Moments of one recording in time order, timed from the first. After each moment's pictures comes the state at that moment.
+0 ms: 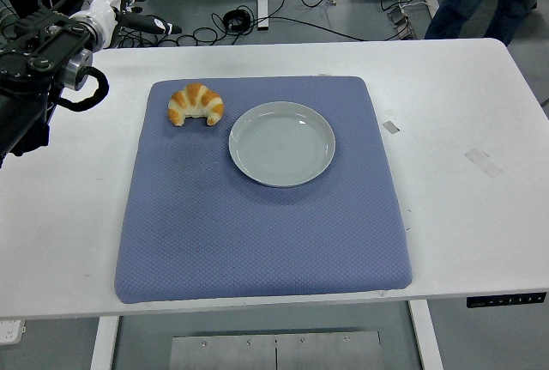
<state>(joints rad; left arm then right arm) -1.28 0.11 -0.24 -0.21 0.31 -0.02 0.07 -0.08 0.00 0.03 0.12 -0.10 -0.11 0.25</state>
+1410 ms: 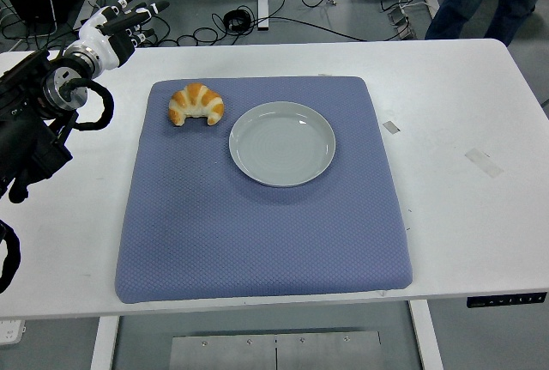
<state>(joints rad) -1.16 0.11 -0.55 -0.21 -0.05 -0.14 -0.01 -0.08 0.00 0.03 0.12 -0.10 -0.11 0.25</state>
